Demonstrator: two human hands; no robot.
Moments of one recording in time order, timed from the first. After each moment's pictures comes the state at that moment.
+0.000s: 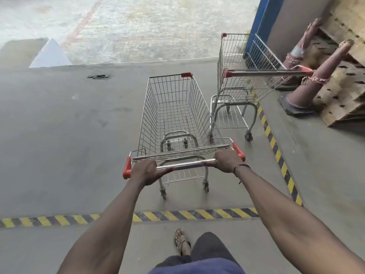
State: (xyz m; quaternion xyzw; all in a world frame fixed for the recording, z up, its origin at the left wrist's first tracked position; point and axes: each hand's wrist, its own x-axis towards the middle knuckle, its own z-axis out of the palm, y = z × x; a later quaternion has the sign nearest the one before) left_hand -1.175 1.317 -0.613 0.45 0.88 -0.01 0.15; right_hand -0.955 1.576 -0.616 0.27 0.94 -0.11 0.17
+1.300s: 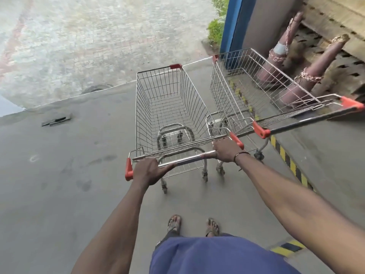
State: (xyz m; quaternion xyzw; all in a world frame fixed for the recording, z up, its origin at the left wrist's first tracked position) left_hand -1.622 1.672 -0.616 0.53 0.84 0.00 0.14; right_hand -1.364 1.892 -0.628 0.38 0.89 -0.13 0.20
